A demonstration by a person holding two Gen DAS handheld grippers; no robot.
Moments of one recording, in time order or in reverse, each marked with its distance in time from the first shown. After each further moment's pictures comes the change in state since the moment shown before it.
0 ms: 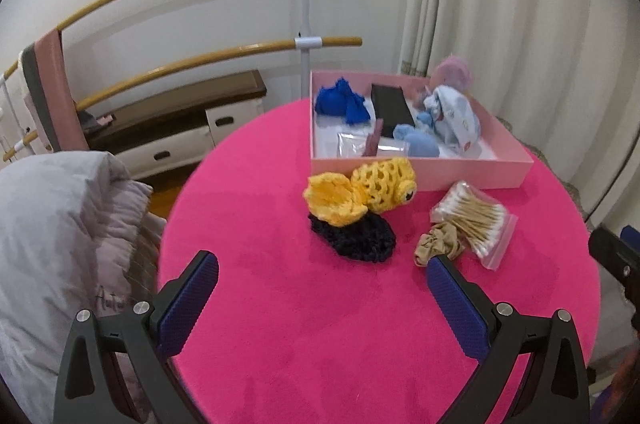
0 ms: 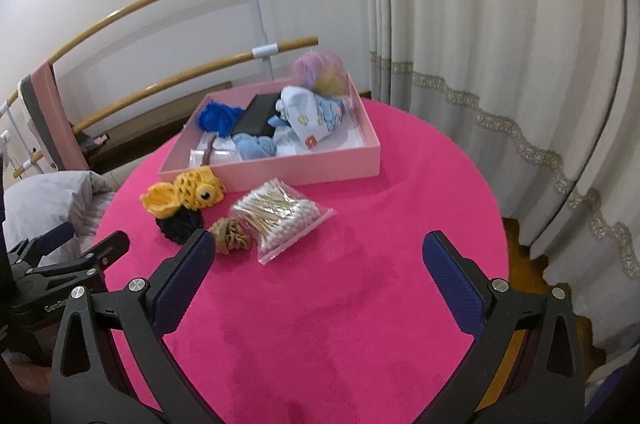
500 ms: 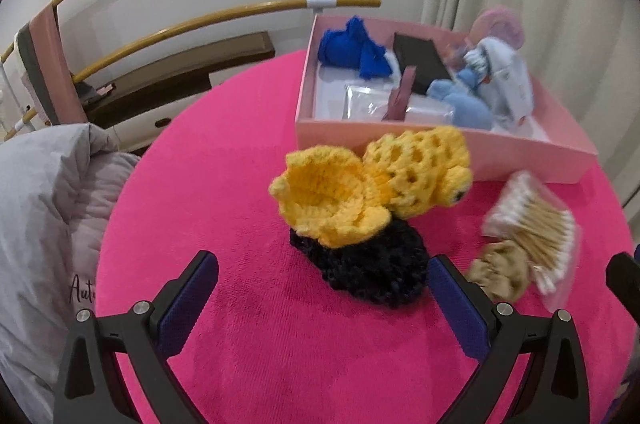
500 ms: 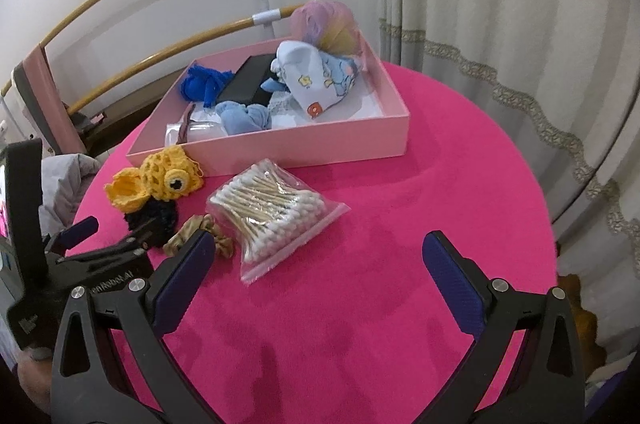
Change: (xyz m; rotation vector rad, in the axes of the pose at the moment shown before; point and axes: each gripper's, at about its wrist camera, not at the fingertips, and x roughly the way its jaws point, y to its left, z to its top) left arm 0.127 -0.014 0.017 -0.030 0.127 0.062; right arm 0.076 0.003 0.008 -0.007 0.111 0.036
